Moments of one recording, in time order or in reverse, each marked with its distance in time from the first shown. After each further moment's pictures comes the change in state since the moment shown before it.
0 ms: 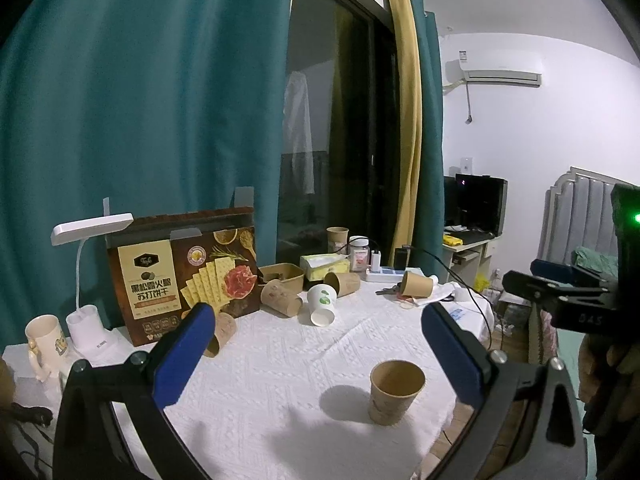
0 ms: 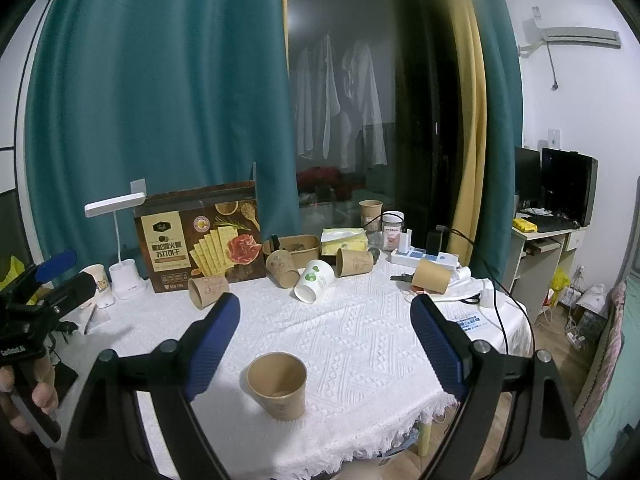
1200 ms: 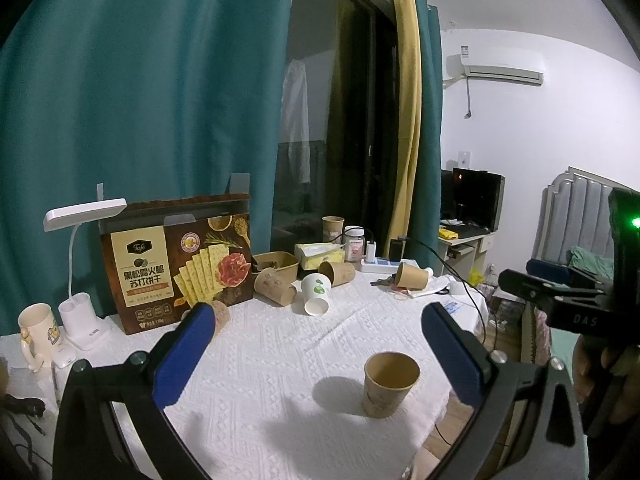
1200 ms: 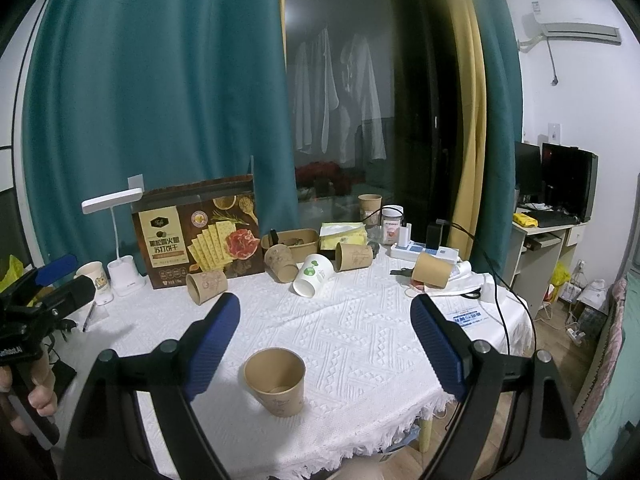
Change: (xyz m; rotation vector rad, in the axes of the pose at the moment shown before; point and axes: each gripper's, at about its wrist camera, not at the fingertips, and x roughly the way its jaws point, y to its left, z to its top) left arm 0.006 -0.002 -0.005 -0.021 0.037 -0.016; right arm 0.004 -0.005 -0.009 0.009 0.013 -0.001
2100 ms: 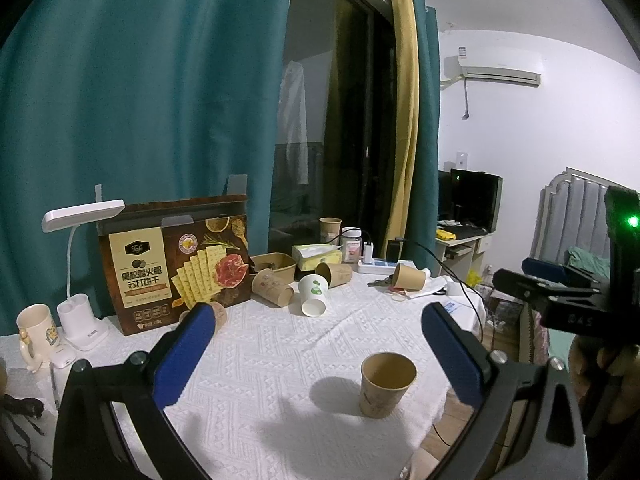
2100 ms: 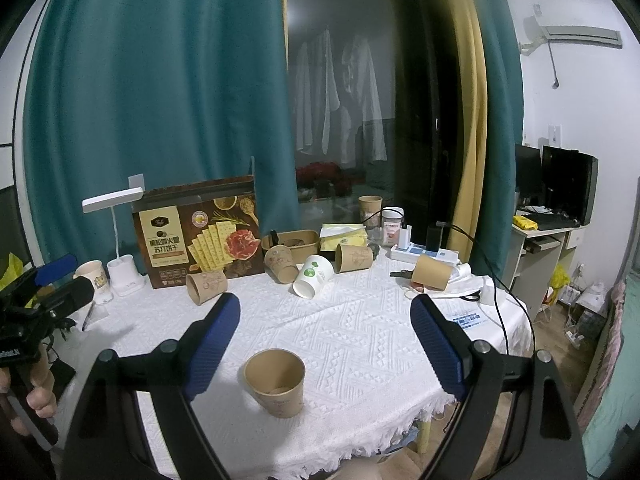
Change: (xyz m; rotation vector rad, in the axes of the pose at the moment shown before) left arm -0.002 -0.003 0.000 0.003 -0.003 -0.008; right arm 0.001 0.003 0.000 -0.019 -0.001 -0.007
